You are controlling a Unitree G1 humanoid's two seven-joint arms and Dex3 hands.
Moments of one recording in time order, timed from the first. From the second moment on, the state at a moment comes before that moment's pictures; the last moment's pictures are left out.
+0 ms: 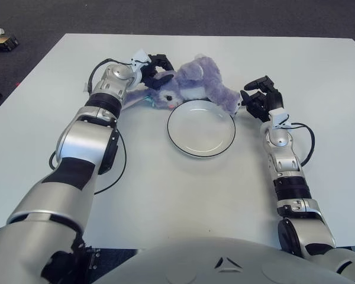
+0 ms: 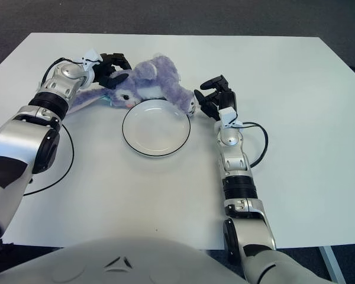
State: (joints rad) left arm -1.13 0.29 -0.14 1.22 0.20 -0.10 -0.56; right arm -0.33 -0.18 -0.01 0.31 -0.27 -0.21 -0.16
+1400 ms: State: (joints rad) left arm -1.12 0.20 -0.17 1.17 0.22 -0.03 -0.38; right arm -0.20 -0.20 0.00 -0.01 -0.03 -0.09 0.14
